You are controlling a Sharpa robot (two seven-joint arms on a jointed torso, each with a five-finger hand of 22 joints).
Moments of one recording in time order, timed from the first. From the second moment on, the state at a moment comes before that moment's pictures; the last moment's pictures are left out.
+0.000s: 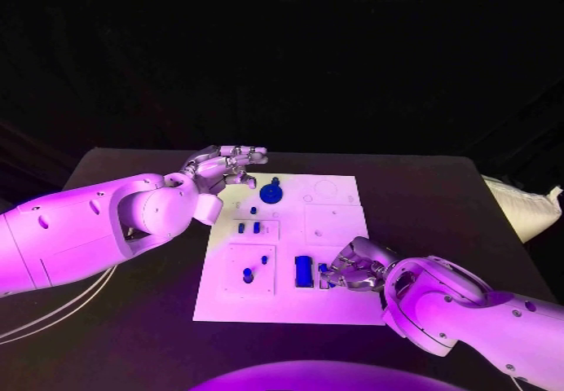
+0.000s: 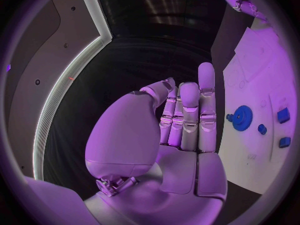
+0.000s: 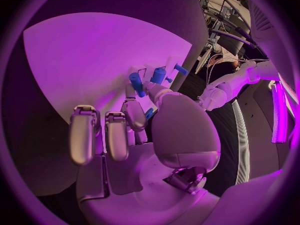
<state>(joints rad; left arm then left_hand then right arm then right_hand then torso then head) 1.20 -0.90 -0.04 1.55 0.11 -0.17 0.26 1.39 -0.14 0.48 0.01 0.11 1.07 0.17 0.11 0.07 1.13 0.10 0.18 0.07 1.24 0.01 1.06 0.56 0.16 1.29 0.10 0.52 0.76 0.86 -0.91 0.05 1.89 -1.30 -0.38 -0.59 1.17 -0.13 0.41 0.16 0.26 1.13 0.06 0.16 0.41 1.42 0.00 1.13 1.28 1.46 -0.08 1.50 1.31 0.08 1.46 0.02 1.41 1.26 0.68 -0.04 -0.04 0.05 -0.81</state>
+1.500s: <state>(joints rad) 1.20 -0.90 -0.04 1.55 0.11 -0.17 0.25 1.39 -0.14 0.48 0.01 0.11 1.07 0.17 0.11 0.07 1.13 0.10 0.18 0.07 1.24 0.01 1.06 0.56 0.16 1.29 0.10 0.52 0.76 0.86 -0.91 0.05 1.91 -1.40 -0.34 -0.60 1.06 -0.09 0.11 0.29 0.34 1.15 0.05 0.16 0.42 1.44 -0.02 1.12 1.28 1.47 -0.08 1.50 1.31 0.08 1.46 0.02 1.41 1.27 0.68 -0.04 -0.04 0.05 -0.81</state>
